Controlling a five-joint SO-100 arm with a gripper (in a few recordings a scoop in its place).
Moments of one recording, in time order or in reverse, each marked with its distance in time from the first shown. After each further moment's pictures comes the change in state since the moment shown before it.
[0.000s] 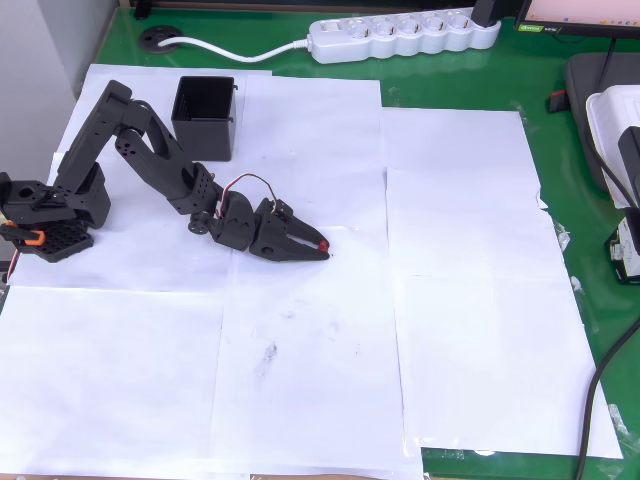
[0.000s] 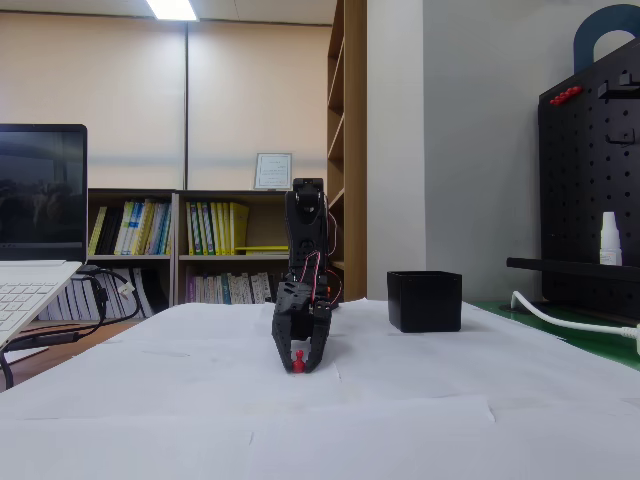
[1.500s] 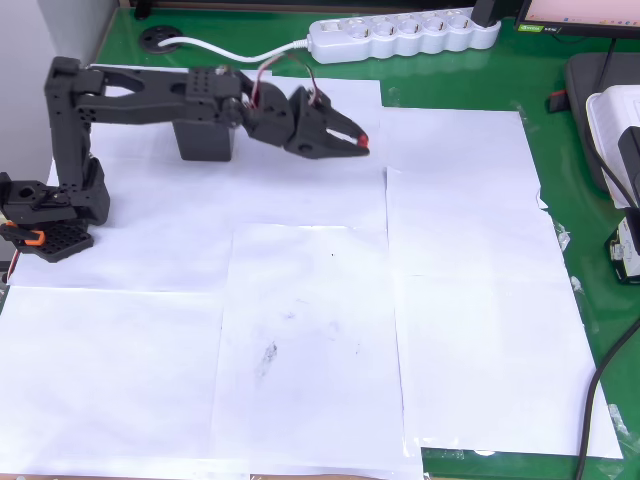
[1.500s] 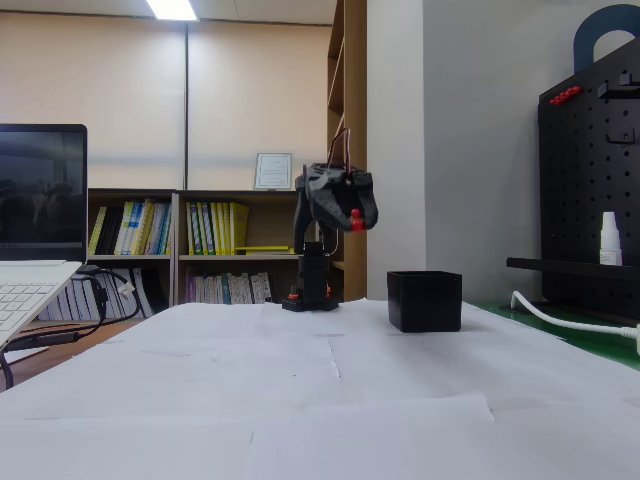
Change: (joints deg) arm -13.0 -34.0 30.2 67.3 12.8
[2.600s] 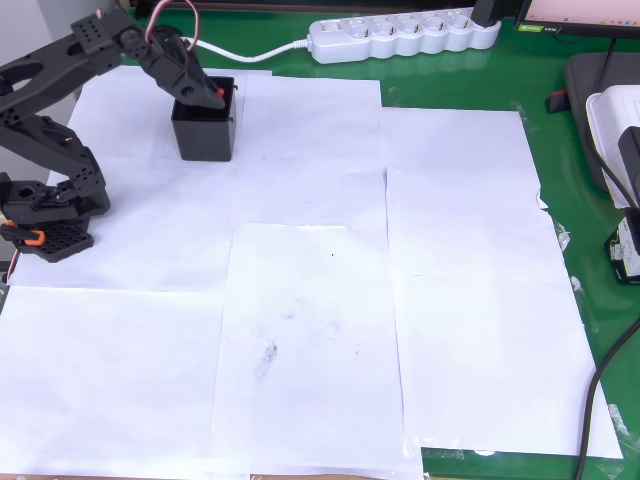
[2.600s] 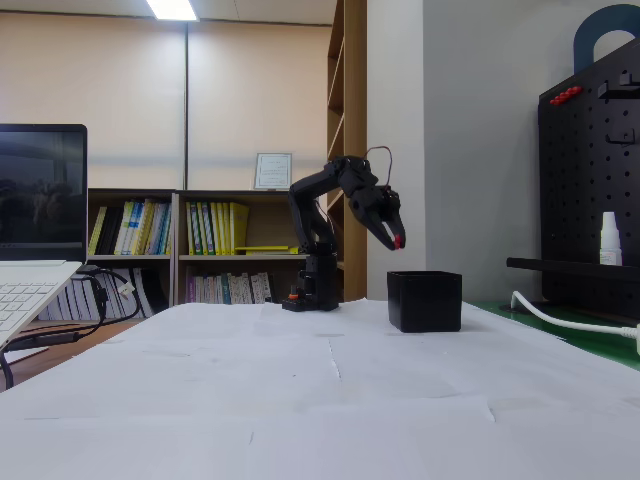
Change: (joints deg) arm -28.0 -32.5 -23.6 37.4 5.4
